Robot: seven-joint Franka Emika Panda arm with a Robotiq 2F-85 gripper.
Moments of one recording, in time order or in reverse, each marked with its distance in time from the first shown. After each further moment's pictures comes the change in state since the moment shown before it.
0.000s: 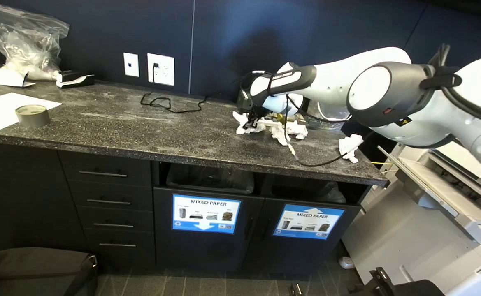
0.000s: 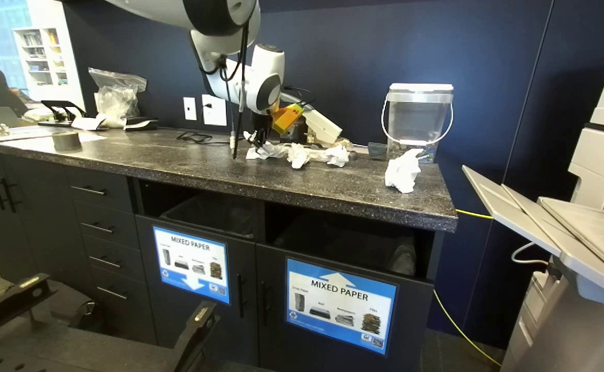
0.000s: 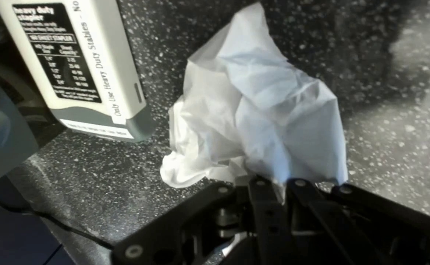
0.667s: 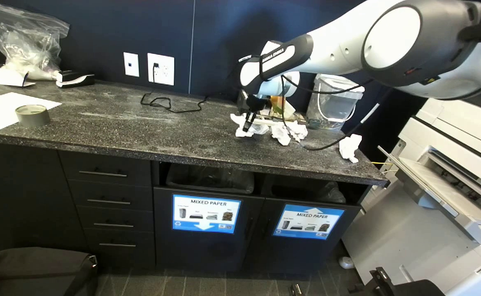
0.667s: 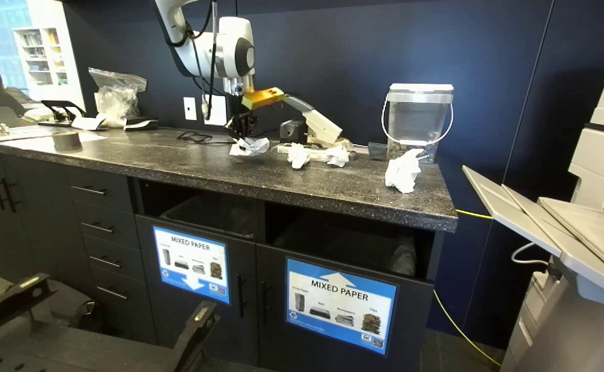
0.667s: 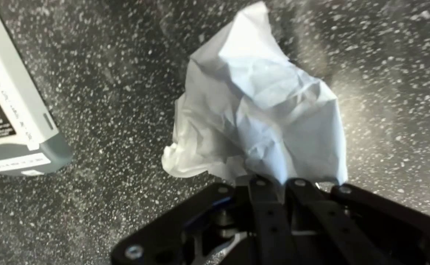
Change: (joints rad) arm 0.154 -0.290 -0.189 -0.316 -0.084 -0.180 0.423
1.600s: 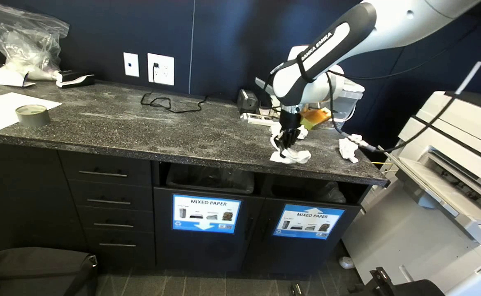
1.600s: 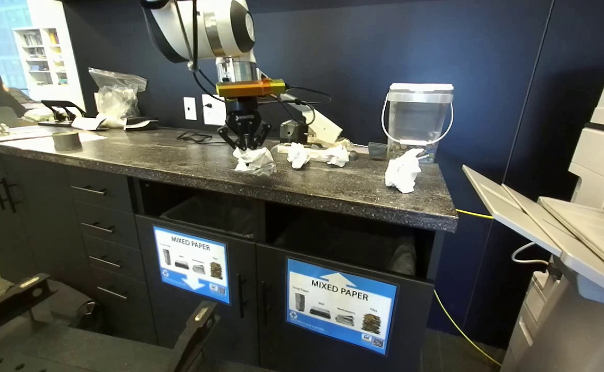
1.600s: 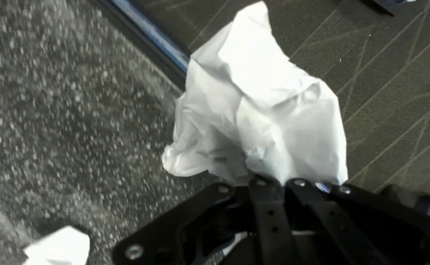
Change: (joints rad) arm -0.040 -0.450 -0.063 -0.707 -0.109 0.002 0.627
